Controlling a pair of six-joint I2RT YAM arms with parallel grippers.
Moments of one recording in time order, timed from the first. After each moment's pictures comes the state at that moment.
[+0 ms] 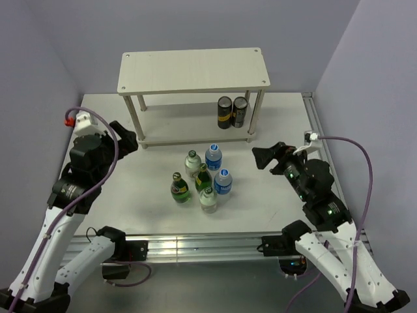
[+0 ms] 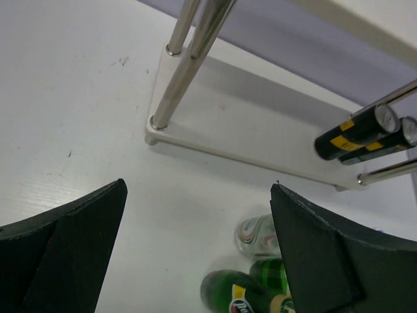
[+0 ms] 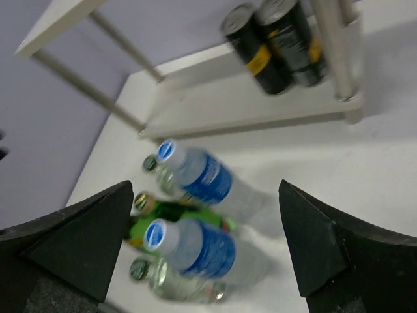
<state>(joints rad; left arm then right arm) -0.35 0.78 1.06 -0.57 -0.35 -0.56 0.43 0.51 0.73 -0.36 0.12 0.59</state>
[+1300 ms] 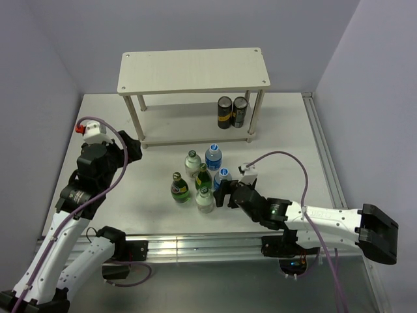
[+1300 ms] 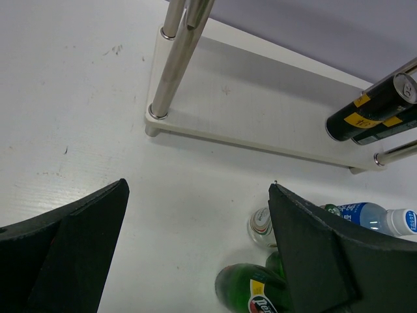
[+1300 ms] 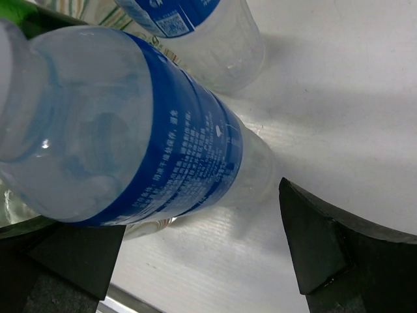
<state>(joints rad) -0.36 0.69 0.87 -0.47 -0.31 -0.48 1.11 0.94 0.37 -0.04 0.54 0.80</state>
